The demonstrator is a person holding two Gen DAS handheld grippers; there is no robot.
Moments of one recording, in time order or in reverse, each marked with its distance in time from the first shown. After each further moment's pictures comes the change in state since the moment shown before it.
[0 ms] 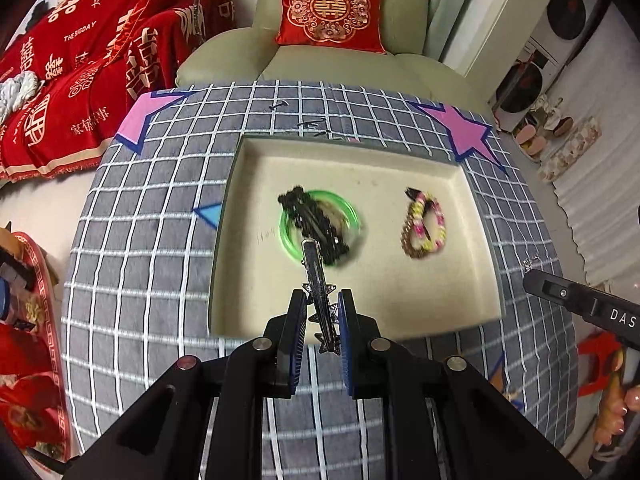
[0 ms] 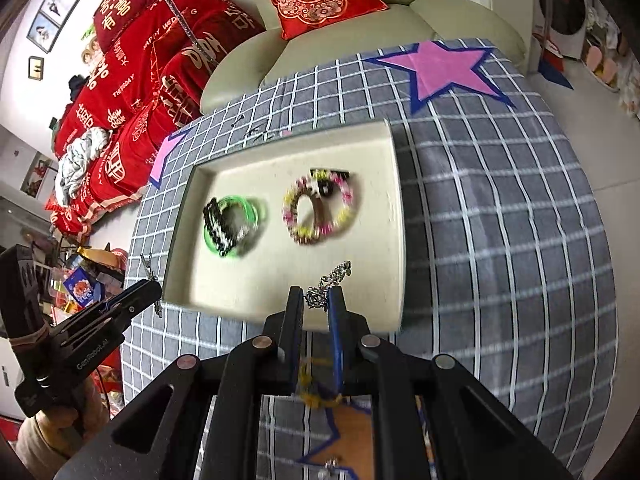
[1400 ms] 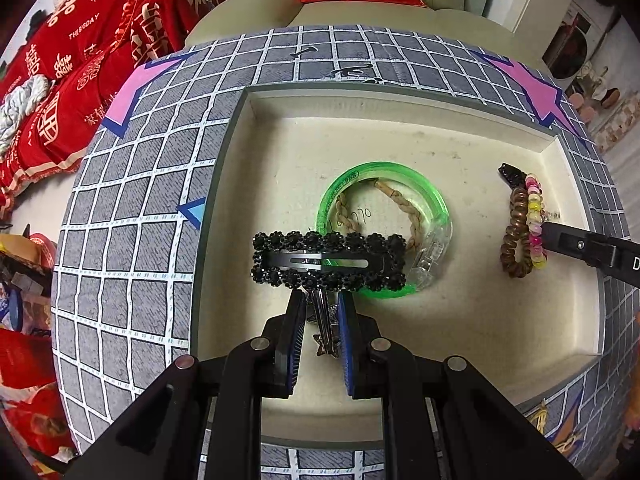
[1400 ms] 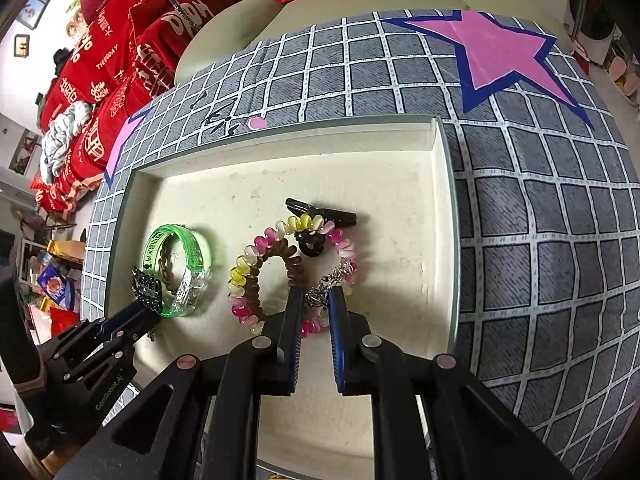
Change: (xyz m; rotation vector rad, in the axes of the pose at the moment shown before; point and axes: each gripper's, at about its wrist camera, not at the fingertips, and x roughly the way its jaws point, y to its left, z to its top) left arm 0.092 0.008 0.017 0.018 0.129 0.191; right arm 0.111 -0.009 0.058 -0.033 0.114 -0.033
